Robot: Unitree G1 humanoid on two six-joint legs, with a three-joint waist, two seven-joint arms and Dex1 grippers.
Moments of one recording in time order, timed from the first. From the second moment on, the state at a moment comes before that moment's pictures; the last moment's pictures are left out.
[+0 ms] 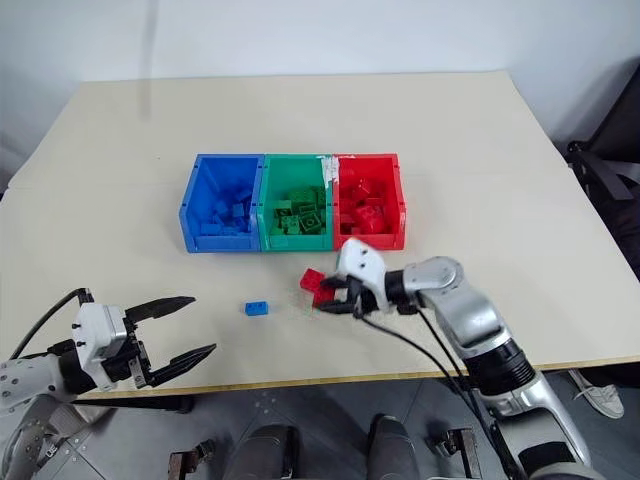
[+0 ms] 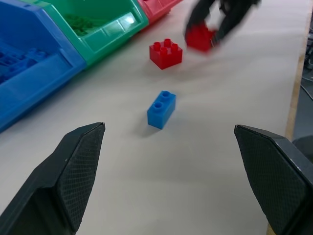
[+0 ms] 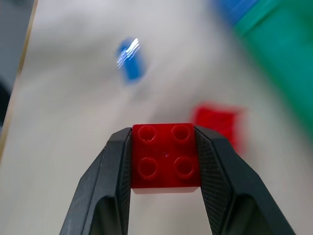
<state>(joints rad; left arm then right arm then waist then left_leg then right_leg) 0.26 0.68 0.38 -0.39 -0.49 0.13 -0.93 -0.63 -0.50 0.22 -0.04 0.29 0.47 1.08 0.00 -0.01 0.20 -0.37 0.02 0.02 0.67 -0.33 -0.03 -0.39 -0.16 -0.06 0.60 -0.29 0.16</state>
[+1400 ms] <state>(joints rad) -0.23 0.71 0.12 -0.48 -0.55 0.74 -0.63 -0.19 -0.75 -0.13 -0.05 0.47 0.05 1.38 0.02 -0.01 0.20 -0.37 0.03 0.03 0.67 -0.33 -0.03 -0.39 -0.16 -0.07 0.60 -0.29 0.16</state>
